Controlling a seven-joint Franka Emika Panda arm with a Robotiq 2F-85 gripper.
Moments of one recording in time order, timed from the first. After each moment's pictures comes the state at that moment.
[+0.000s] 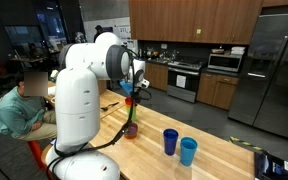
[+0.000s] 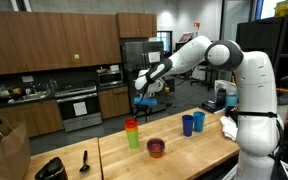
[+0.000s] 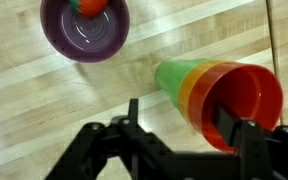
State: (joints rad) arm 0.06 0.23 0.22 -1.97 0.19 2.26 0.66
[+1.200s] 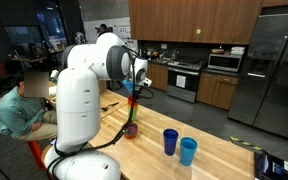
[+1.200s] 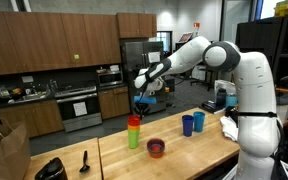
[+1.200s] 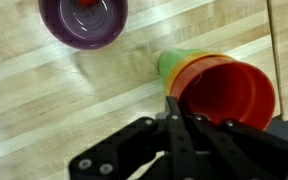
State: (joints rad) arm 0.11 0.24 0.14 -1.93 0.20 2.24 0.66
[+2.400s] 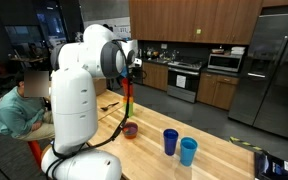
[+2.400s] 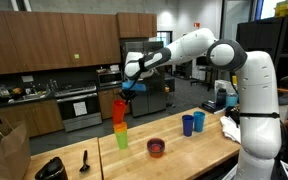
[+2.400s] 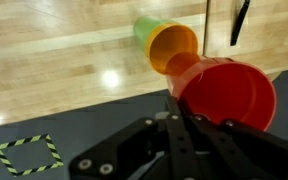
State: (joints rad) arm 0.23 0.20 0.15 -1.73 0.05 2.24 0.66
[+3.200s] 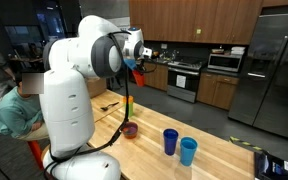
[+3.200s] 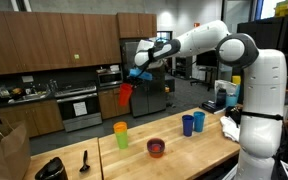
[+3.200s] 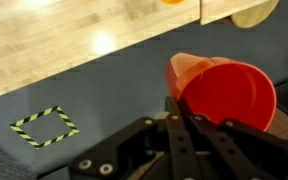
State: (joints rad) arm 0.15 0.09 0.10 -1.77 0.05 2.34 0.71
